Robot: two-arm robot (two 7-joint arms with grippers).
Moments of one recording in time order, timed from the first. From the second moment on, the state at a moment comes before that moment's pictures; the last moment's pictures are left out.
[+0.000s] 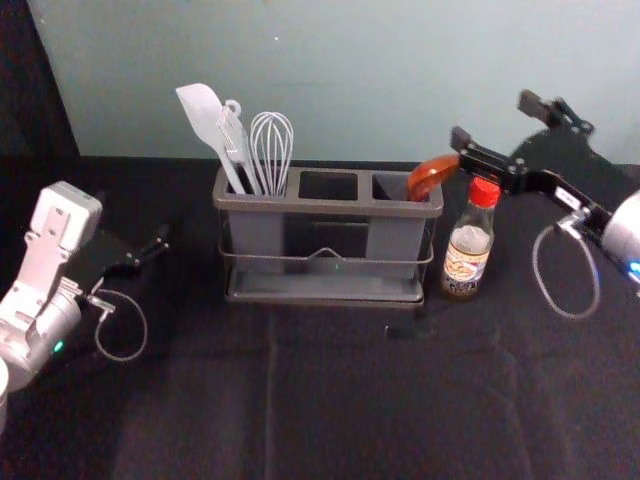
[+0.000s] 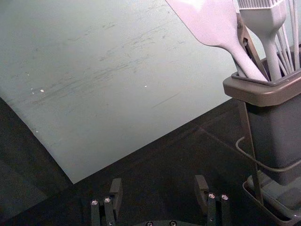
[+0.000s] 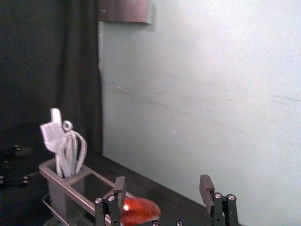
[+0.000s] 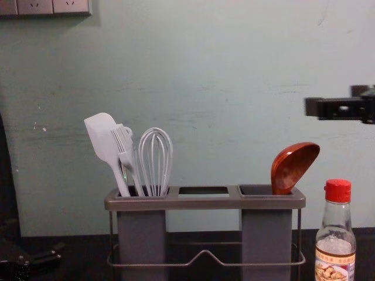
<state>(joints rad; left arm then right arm) -0.20 0.60 0.45 -1.41 -0.25 -0.12 0.03 0.14 0.57 -0.21 -1.93 0.42 0.27 0.21</state>
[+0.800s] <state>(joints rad) -0.20 0.60 0.45 -1.41 -0.25 -0.12 0.03 -0.22 0.47 -0.06 -1.98 0.30 0.01 0.07</state>
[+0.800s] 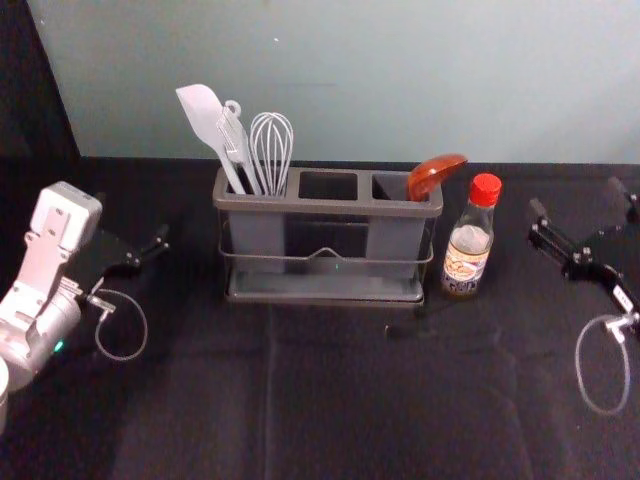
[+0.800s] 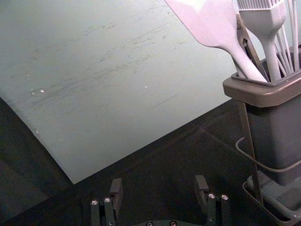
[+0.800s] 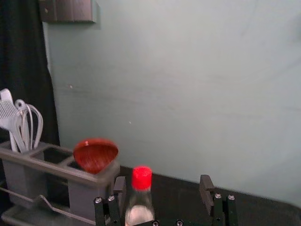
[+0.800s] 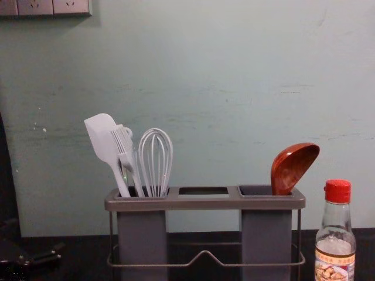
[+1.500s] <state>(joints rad) -0.20 0.60 0.45 -1.41 -0.25 -0.12 0.03 -0.21 0.37 -0.10 -1.78 0.28 -0.07 0.13</state>
